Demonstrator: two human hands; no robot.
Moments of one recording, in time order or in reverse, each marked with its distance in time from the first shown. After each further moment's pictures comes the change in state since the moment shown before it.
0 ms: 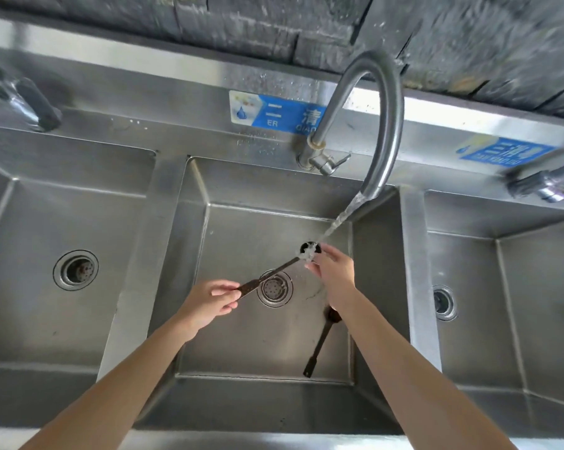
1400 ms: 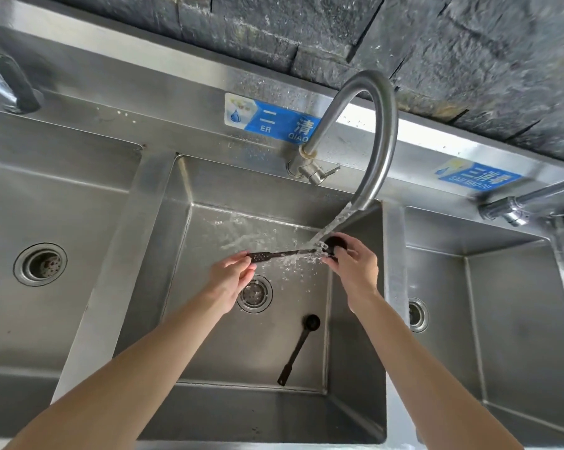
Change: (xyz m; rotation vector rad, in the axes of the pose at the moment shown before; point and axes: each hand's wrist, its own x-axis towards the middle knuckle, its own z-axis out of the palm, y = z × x) left_hand 0.051 0.047 0.072 -0.779 0.166 -0.158; right_hand -0.012 -0.052 -0.057 0.011 0.033 -0.248
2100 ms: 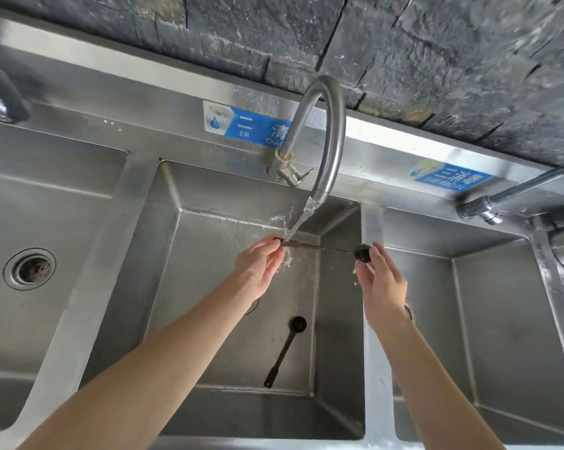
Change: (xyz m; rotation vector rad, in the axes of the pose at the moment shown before) left_hand -0.045 -0.010 0.094 -0.277 -0.185 -0.086; right_hand -0.007 -0.001 -0.090 0.575 0.108 0.033
